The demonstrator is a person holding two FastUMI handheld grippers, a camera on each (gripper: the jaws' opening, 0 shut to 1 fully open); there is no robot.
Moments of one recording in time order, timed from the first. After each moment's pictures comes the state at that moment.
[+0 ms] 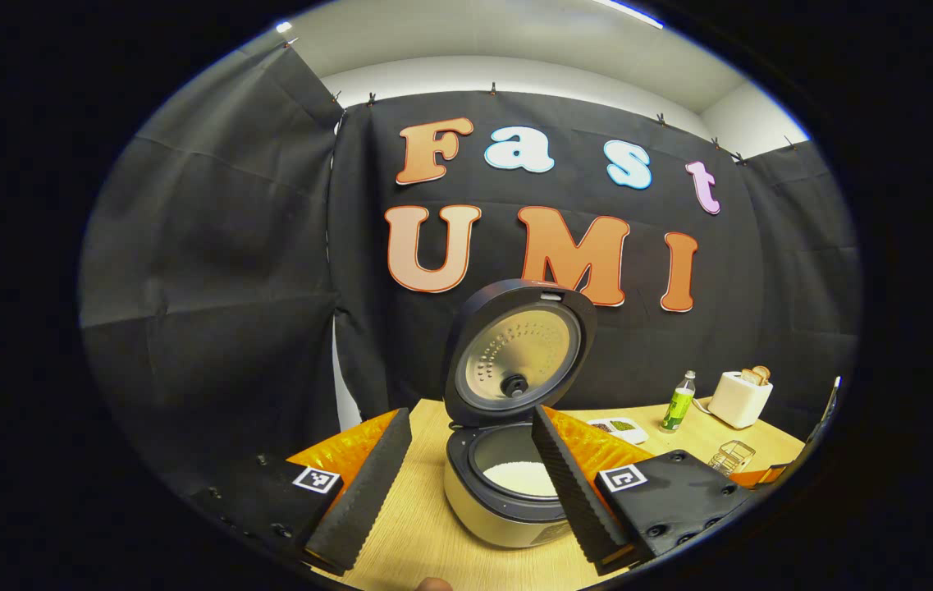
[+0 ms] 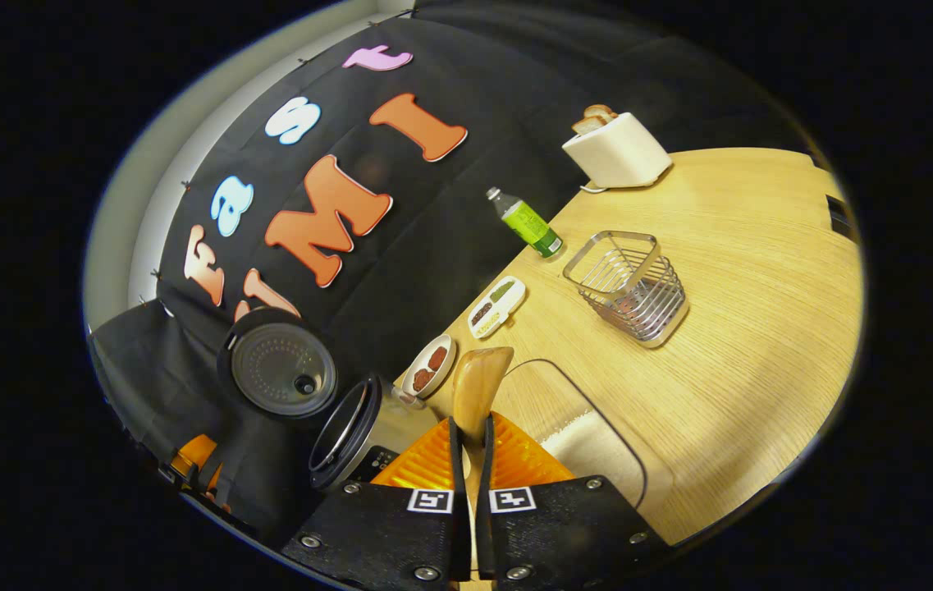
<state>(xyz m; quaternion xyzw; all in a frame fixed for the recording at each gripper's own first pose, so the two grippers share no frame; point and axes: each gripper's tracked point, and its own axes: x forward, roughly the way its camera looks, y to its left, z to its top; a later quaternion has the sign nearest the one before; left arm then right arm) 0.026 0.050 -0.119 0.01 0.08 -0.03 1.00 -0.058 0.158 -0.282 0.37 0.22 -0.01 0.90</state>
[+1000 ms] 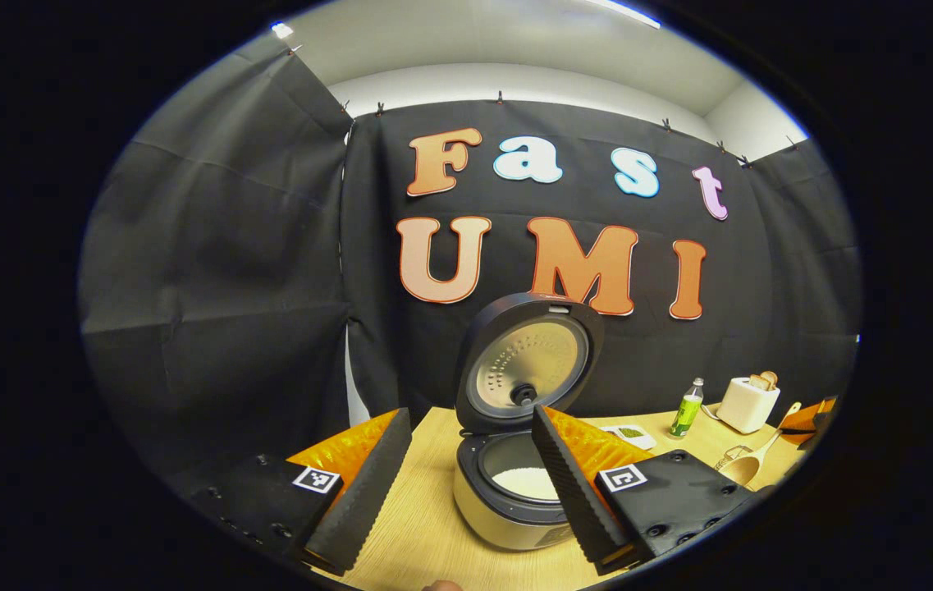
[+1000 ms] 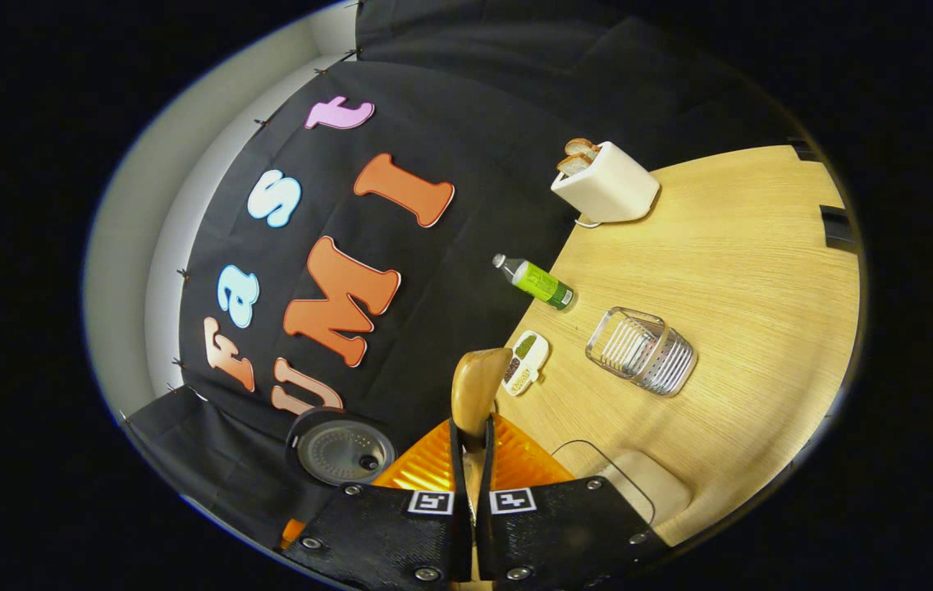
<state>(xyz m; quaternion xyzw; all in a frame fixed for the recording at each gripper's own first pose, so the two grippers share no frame) 0.017 0.059 -0.107 0.01 0.07 -0.01 1.00 -0.030 0.125 -0.172 0.47 0.17 -0.01 0.87</state>
